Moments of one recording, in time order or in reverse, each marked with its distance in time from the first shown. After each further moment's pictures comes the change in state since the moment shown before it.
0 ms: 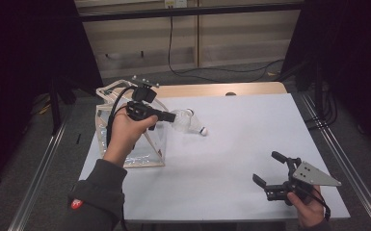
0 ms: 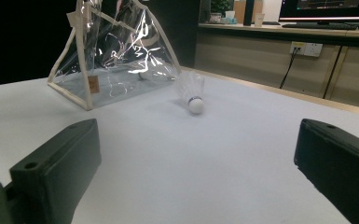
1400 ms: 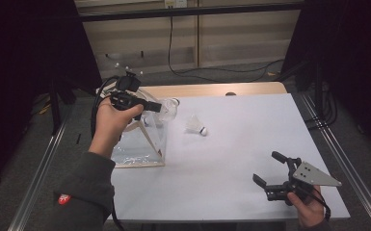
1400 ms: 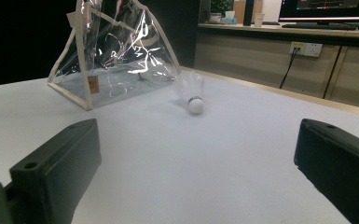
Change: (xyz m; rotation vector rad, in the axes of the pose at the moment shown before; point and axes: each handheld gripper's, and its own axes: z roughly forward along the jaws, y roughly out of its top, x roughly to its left) left arm 0.017 0.012 -0.035 -0.022 0.077 -0.041; right arm 0.000 0.000 0.000 -0.002 0.001 -0.002
